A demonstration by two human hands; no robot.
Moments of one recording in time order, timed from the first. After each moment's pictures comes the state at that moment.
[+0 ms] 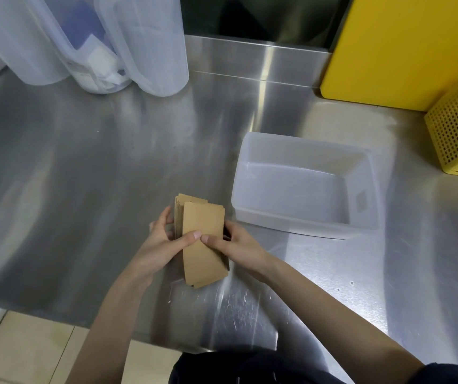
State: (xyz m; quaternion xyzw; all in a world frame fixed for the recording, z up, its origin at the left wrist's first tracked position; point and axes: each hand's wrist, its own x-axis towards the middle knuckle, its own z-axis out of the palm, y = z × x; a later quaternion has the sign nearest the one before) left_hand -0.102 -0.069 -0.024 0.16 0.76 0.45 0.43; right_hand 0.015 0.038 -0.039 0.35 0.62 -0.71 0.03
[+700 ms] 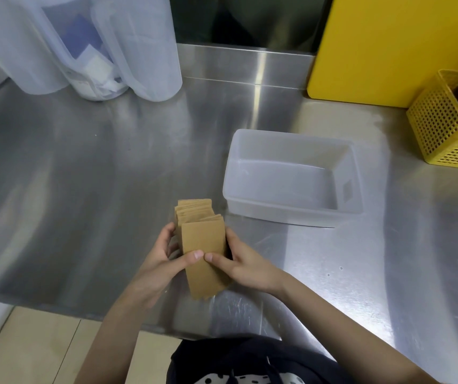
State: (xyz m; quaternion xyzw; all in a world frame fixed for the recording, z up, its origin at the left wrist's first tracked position) left_hand -0.064 -0.101 -0.022 0.21 0.66 0.53 0.48; right_hand 0.060 0.016 -0.020 0.23 0.70 -0.68 0.03
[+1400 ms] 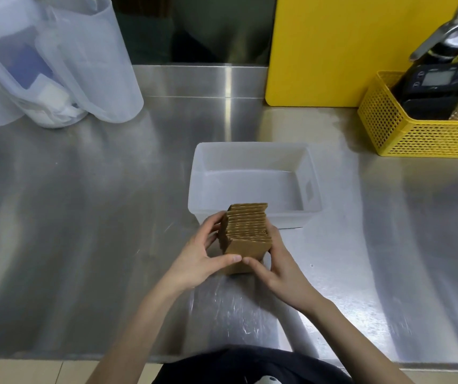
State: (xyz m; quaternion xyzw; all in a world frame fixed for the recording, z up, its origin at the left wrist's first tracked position) left_hand -0.015 -0.019 -0.010 0.41 0.65 0.44 0.47; right_hand 0.143 0.049 -0.022 0.31 0.75 -0.55 -0.20
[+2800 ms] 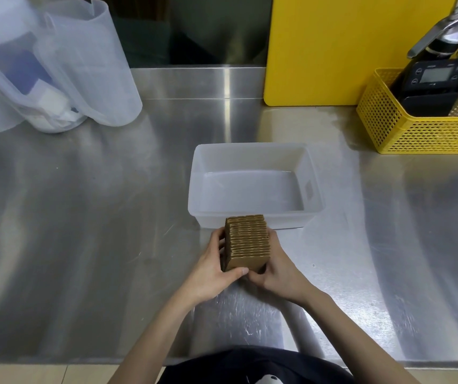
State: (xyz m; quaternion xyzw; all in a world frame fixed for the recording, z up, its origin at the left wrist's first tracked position) left_hand 0.002 -0.019 -0.032 0.42 0.70 0.37 0.45; right_hand 0.140 0.060 -0.047 0.33 0.75 -0.56 -0.12
